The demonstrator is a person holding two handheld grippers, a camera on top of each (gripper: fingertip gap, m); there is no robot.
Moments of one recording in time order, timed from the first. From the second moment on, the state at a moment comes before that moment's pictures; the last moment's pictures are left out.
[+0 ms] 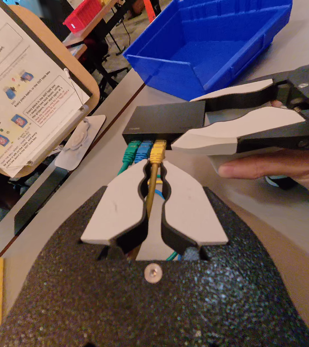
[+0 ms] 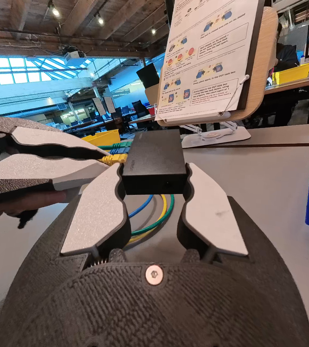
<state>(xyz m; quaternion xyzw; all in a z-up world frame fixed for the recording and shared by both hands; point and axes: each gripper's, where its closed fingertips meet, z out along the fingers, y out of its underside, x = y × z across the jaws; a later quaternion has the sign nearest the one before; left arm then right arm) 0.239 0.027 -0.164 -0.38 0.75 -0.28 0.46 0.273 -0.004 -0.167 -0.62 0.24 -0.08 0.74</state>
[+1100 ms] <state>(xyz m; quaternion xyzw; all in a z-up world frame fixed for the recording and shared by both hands) 0.223 0.022 -0.177 -0.47 0.74 -0.32 0.35 0.279 -0.012 -0.166 -0.60 0.26 -0.07 0.75</state>
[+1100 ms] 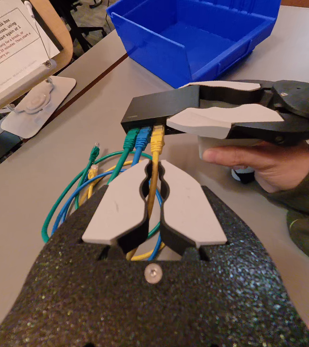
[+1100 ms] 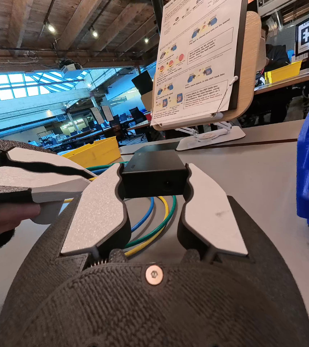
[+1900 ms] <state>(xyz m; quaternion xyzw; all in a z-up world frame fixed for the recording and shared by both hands) 0.227 0.035 -0.169 -0.34 0.73 -0.30 0.51 0.269 -0.002 -0.167 -0.64 0.19 -0.10 0.74</state>
